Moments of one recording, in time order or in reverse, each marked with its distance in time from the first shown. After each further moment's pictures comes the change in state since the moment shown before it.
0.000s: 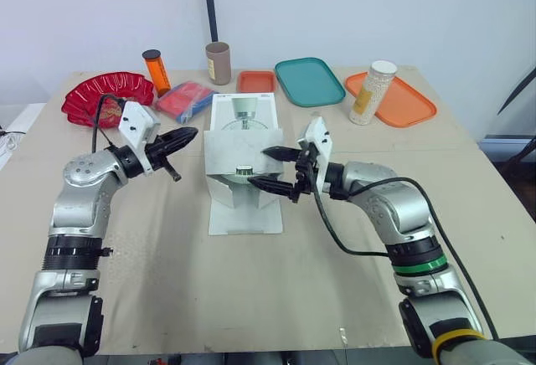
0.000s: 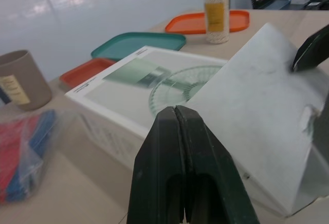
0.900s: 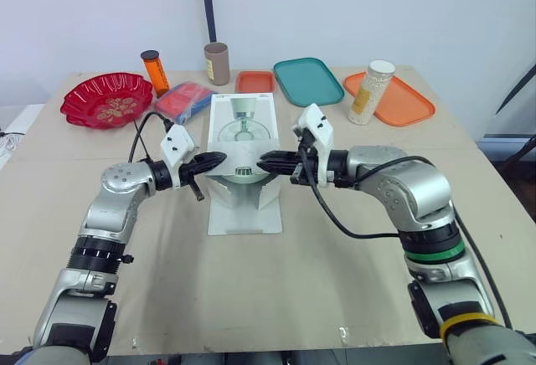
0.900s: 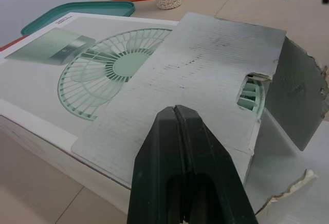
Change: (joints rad) left arm -0.002 -0.041 -0.131 0.071 0.110 -0.041 -0.027; right arm -0.139 -0.079 0.028 -0.151 0.026 0.356 -0.090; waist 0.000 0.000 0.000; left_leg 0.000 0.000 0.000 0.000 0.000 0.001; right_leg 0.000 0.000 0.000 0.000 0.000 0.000
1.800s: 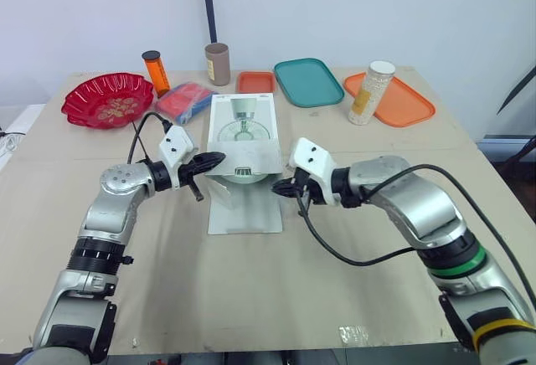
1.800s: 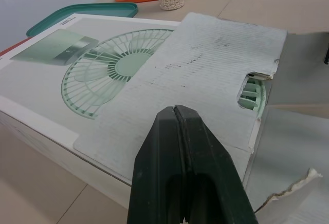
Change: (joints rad) left arm 0.006 -0.003 0.005 0.006 0.003 -0.021 0.010; right arm 0.090 -0.211 0.181 -0.109 -0.167 -0.101 0.093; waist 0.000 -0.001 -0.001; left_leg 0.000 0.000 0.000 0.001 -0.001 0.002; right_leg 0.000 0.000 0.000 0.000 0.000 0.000
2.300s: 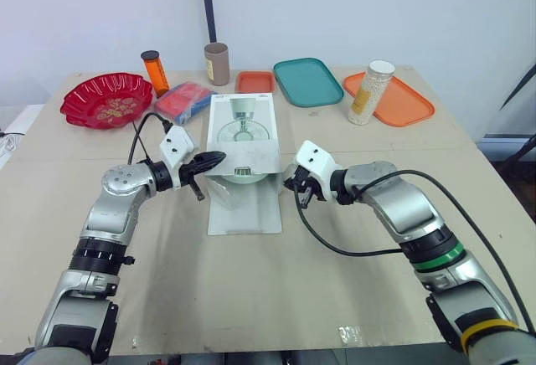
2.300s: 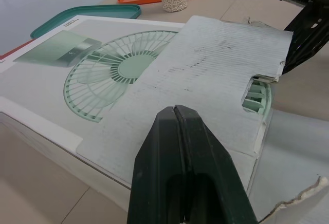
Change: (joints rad) left arm 0.001 -0.008 0.001 0.009 0.005 -0.015 0.016; right arm -0.032 0.127 0.010 0.302 -0.177 -0.115 -0.118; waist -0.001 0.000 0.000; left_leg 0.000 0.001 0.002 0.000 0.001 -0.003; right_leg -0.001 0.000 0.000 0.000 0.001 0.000
